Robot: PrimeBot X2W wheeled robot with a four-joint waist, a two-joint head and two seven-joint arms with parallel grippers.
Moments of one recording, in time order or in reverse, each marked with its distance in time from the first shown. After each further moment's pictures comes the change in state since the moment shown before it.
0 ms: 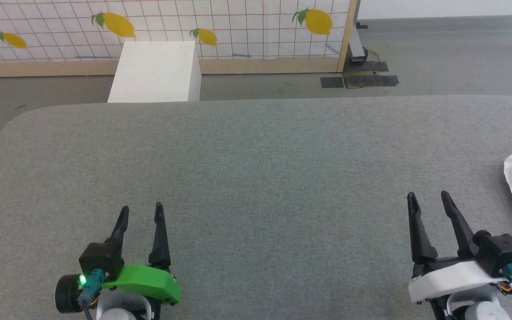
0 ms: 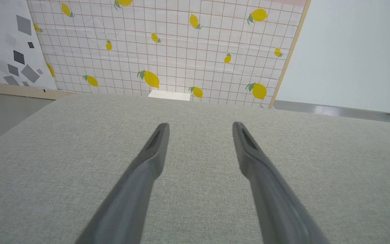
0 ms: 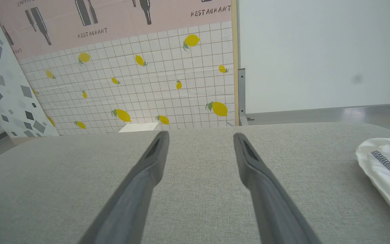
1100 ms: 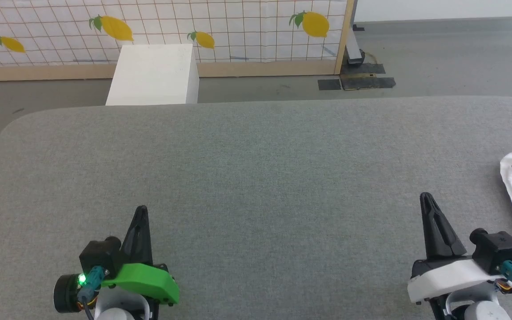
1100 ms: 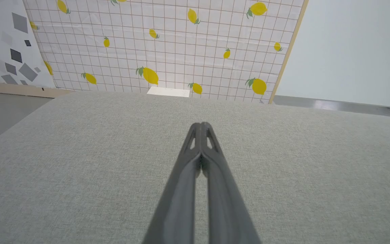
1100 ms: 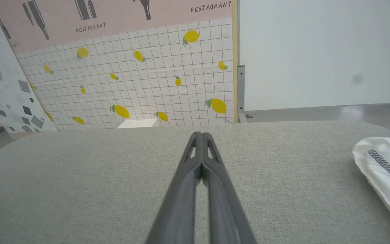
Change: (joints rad) left arm 0.000 -0.011 0.027 0.008 0.028 -0.022 0.033; right arm 0.000 0.000 0.002 -0.005 -0.011 0.000 0.032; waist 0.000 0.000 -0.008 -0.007
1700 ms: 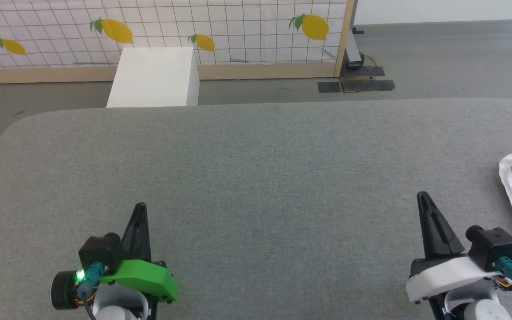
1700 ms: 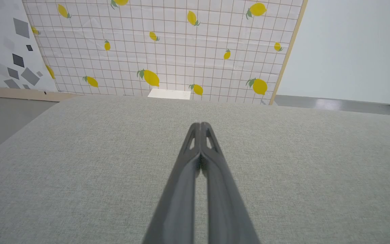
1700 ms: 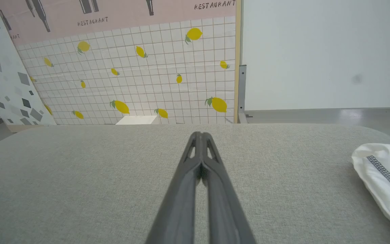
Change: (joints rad) left arm 0.000 -0.008 0.018 -0.029 0.031 -0.005 0.039; right arm 0.000 0.000 0.004 -0.022 -0.028 0.000 0.040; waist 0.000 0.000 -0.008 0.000
